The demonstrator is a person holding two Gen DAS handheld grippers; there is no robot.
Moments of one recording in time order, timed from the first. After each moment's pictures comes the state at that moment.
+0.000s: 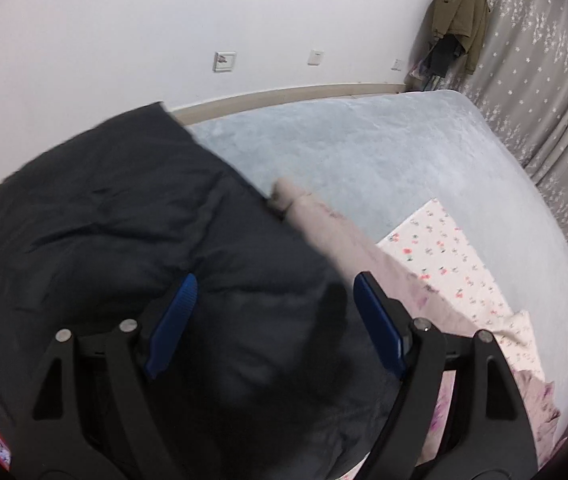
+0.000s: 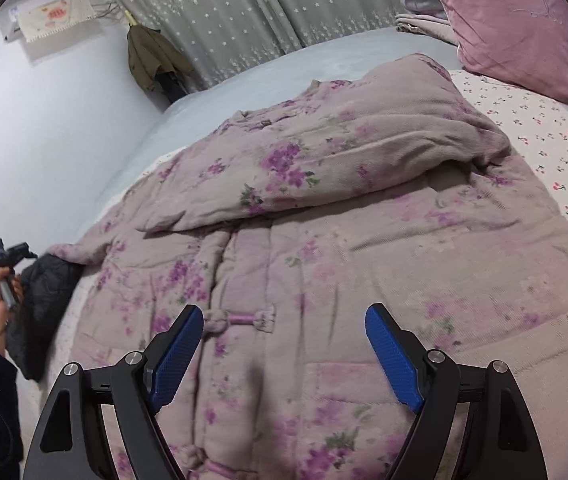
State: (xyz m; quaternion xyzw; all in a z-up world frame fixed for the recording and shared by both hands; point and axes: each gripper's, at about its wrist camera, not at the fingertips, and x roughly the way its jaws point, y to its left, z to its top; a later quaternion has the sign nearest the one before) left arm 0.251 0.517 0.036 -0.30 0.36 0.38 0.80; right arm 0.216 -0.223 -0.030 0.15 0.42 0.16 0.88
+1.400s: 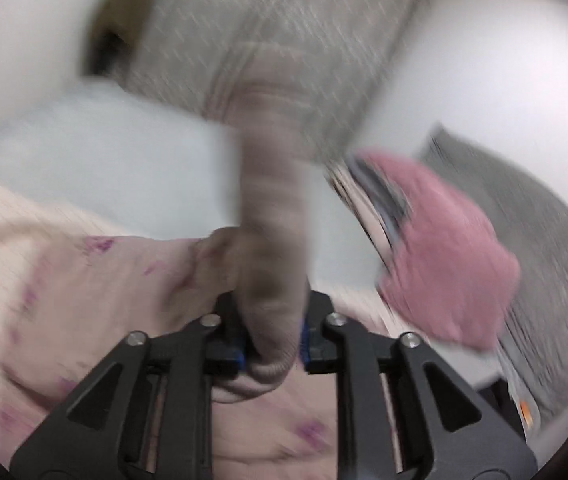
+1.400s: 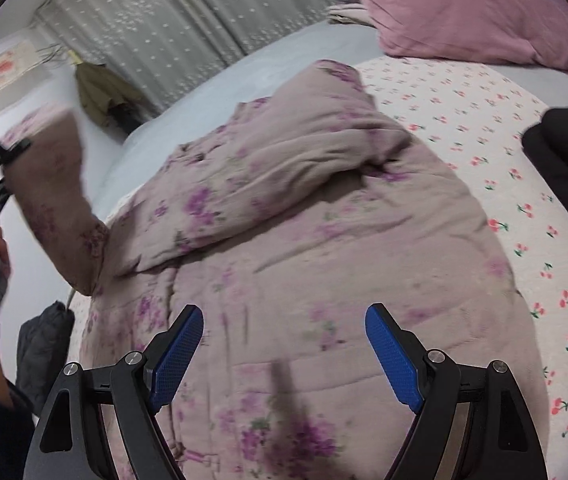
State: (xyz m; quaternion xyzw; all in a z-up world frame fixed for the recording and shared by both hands) left arm 0.342 -0.014 0.112 -0.20 0.29 -0.13 0.93; right arm 0.212 -0.300 -0.016 0.23 0.44 0.09 0.87
